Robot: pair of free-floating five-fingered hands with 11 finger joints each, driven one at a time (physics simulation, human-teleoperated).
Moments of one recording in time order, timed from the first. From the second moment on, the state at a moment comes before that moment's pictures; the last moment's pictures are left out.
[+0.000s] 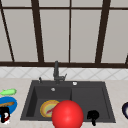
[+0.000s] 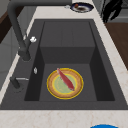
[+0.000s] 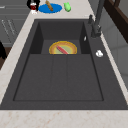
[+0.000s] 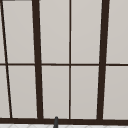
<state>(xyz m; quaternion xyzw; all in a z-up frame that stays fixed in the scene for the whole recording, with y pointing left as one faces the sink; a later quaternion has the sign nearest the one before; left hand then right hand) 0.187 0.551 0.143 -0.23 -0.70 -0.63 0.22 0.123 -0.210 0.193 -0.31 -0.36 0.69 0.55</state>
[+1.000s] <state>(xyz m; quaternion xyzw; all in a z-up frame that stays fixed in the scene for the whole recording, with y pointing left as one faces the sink) 0.196 0.555 0.140 -0.23 -0.70 -0.64 0.22 0.123 -0.210 0.193 -0.31 -0.36 0.69 0.55</state>
